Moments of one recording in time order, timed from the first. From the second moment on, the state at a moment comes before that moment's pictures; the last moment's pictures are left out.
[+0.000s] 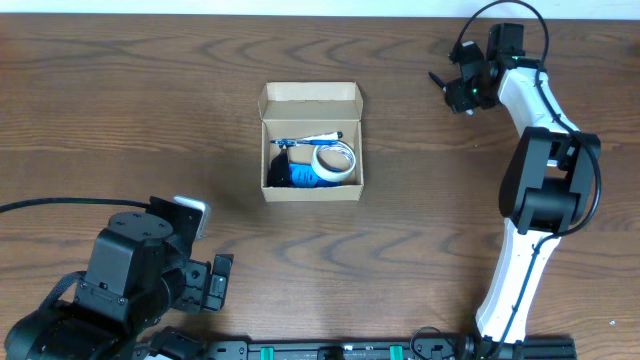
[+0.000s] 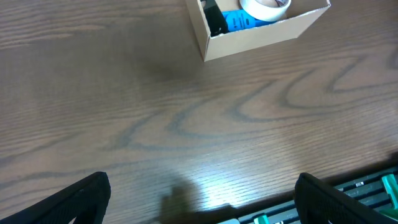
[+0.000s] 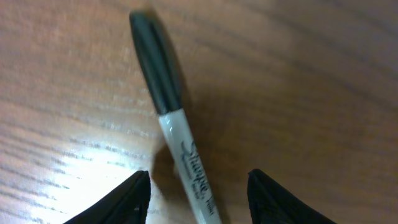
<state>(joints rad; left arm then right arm) -0.41 0.78 1.23 -1.43 0.00 -0.12 -0.12 2.37 1.87 -0.66 -0.16 -0.41</state>
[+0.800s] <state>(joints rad) -0.41 0.78 1.23 -1.43 0.00 -0.12 -0.12 2.37 1.86 -0.66 -0.18 -0.42</state>
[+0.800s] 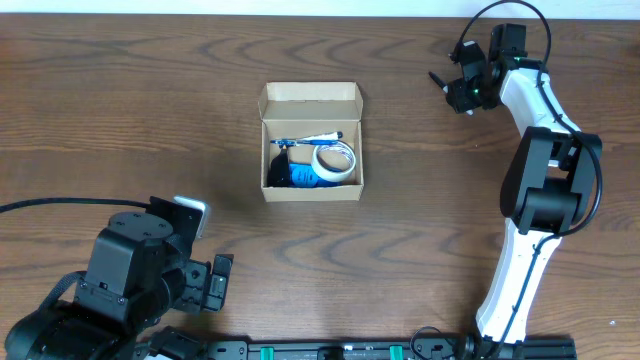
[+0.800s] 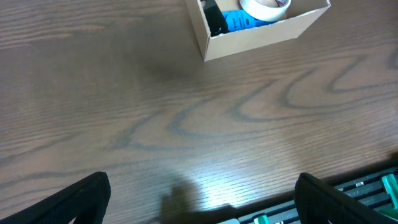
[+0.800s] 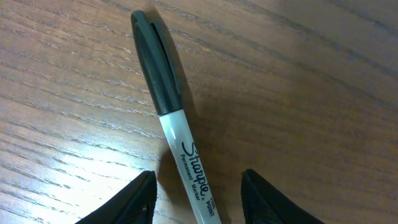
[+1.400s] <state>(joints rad) -0.41 0.78 1.23 -1.43 0.00 -0.12 -0.12 2.37 1.84 -0.68 -0.18 -0.42</state>
